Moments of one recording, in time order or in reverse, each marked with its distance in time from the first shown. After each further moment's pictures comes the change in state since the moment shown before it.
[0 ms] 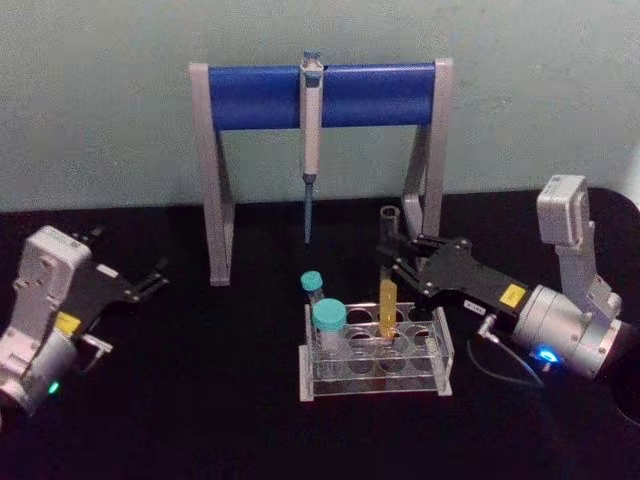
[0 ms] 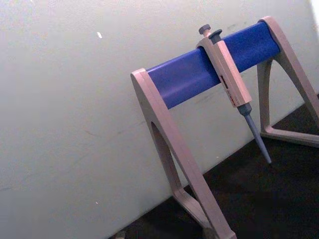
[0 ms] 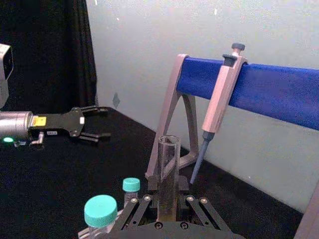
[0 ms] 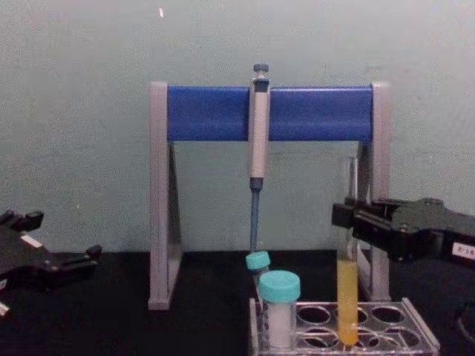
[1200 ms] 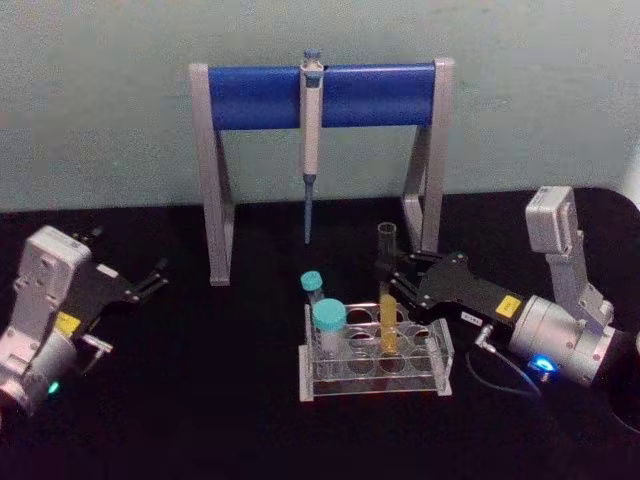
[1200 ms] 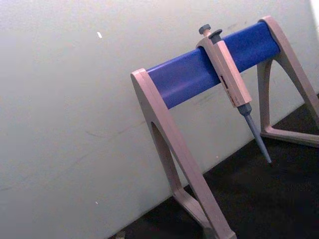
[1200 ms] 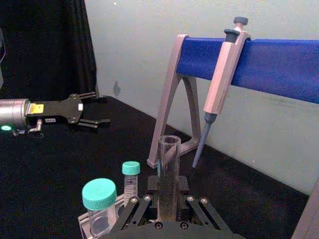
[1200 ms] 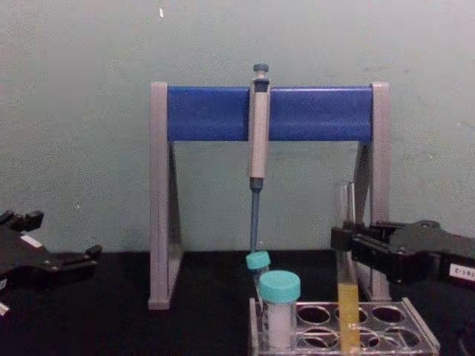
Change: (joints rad) left arm 0.000 0.000 0.000 0.000 0.000 0.000 0.000; right arm 0.008 -0.005 -0.015 0.040 -0.001 0.022 0.009
